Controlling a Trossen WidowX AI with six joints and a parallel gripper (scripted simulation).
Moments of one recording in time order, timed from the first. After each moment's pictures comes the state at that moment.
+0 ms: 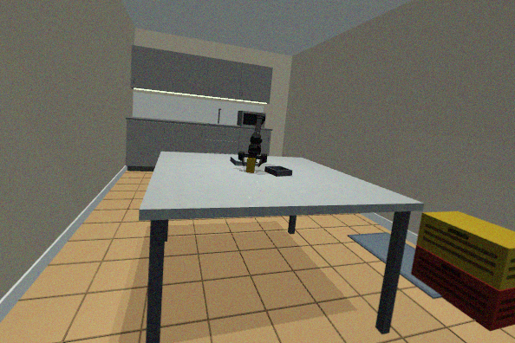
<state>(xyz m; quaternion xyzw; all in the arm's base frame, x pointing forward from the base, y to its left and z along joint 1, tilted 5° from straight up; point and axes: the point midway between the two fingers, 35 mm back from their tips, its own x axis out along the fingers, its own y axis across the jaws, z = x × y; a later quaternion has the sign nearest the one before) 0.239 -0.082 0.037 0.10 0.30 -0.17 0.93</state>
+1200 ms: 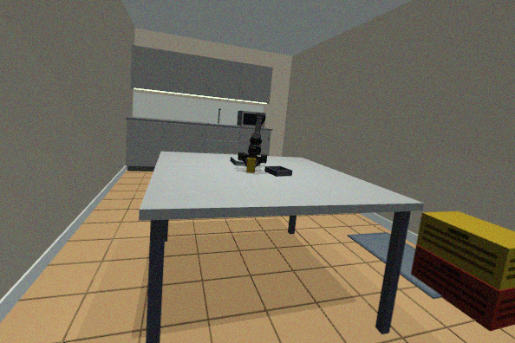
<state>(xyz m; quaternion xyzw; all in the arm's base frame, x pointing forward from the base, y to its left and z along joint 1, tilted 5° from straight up) 0.238 -0.082 0.032 0.10 0.30 -0.17 0.93</state>
